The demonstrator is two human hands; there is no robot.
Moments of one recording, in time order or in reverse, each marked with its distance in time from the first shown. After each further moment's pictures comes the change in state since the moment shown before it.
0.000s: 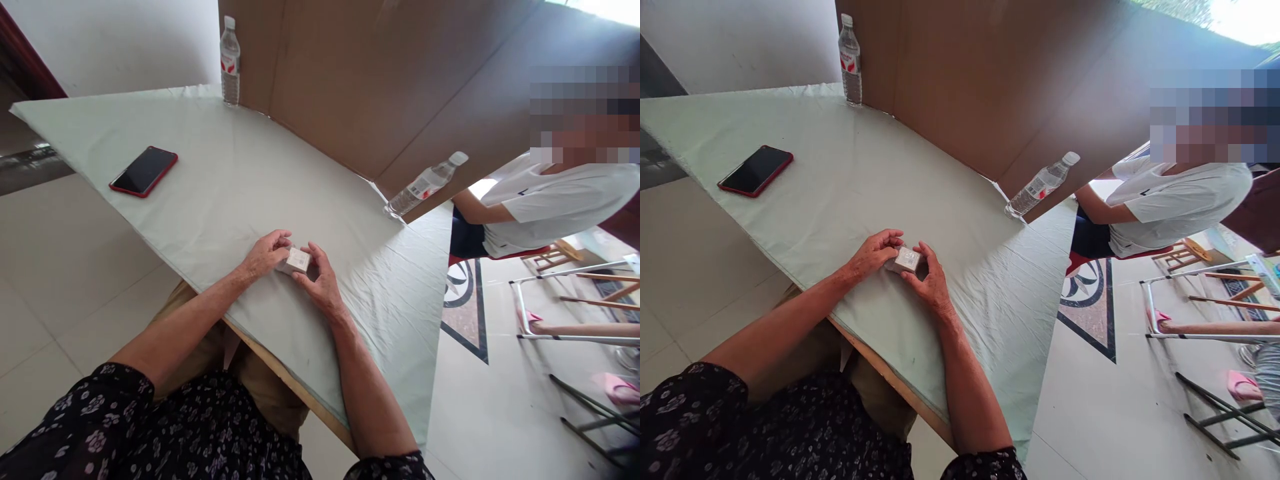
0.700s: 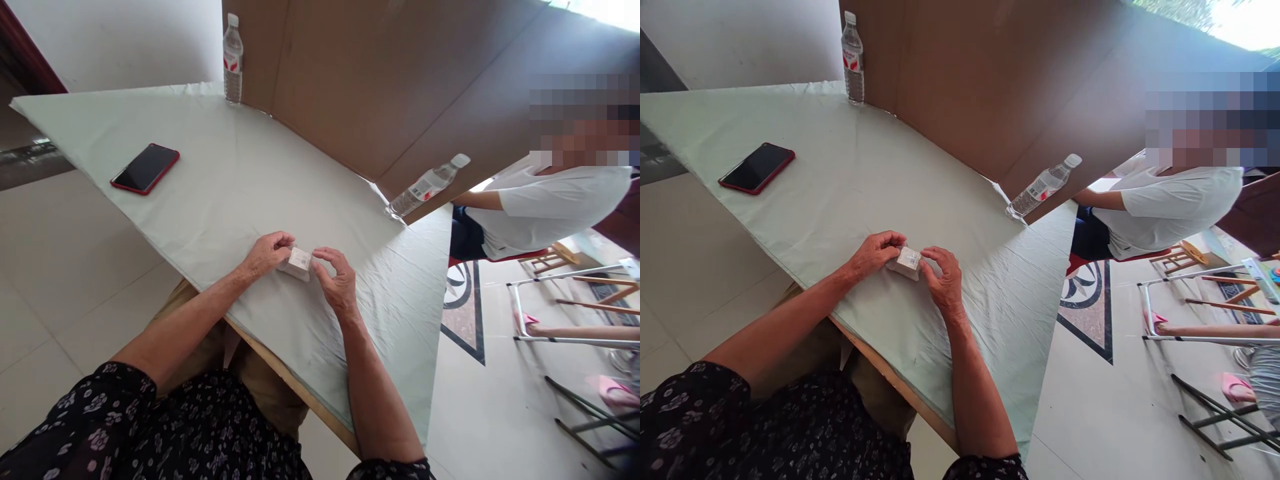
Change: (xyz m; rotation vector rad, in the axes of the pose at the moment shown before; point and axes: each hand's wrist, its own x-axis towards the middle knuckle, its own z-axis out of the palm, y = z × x) left_hand 0.000 0.000 -0.002 0.088 0.002 0.066; right_hand 0.003 -0.023 -0.018 -0.202 0.205 -0.193
